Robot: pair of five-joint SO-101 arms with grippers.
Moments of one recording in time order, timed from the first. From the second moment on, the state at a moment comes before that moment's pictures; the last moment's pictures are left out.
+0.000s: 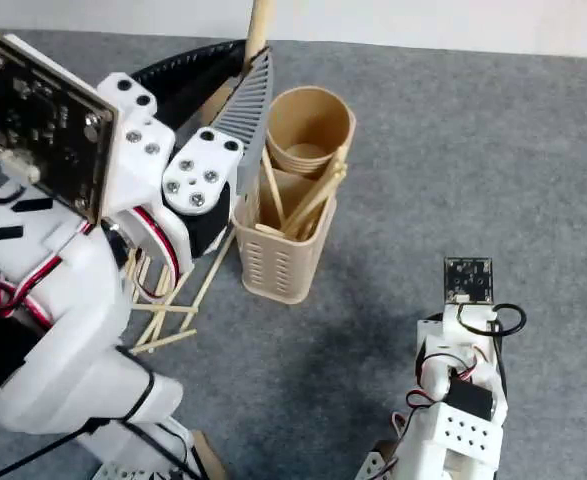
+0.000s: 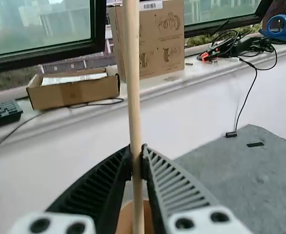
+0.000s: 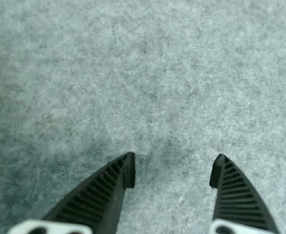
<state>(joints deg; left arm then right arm) 27.9 0.6 -88.8 101.1 0.6 14.1 -77.6 96.0 37.0 21.9</state>
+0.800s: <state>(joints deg) 26.3 -39.4 4.9 53.4 1.3 14.1 -77.6 96.0 37.0 21.9</state>
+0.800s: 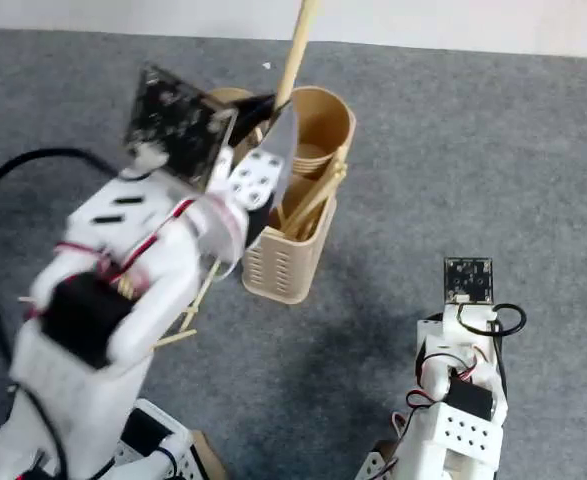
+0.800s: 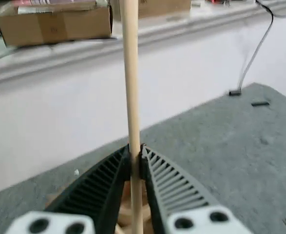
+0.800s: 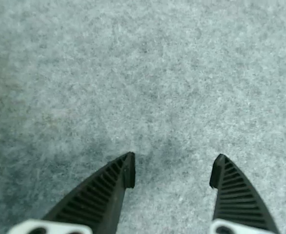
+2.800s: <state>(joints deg) -11.2 17.9 7.8 68.6 -18.8 14.1 -77.6 96.0 37.0 21.9</state>
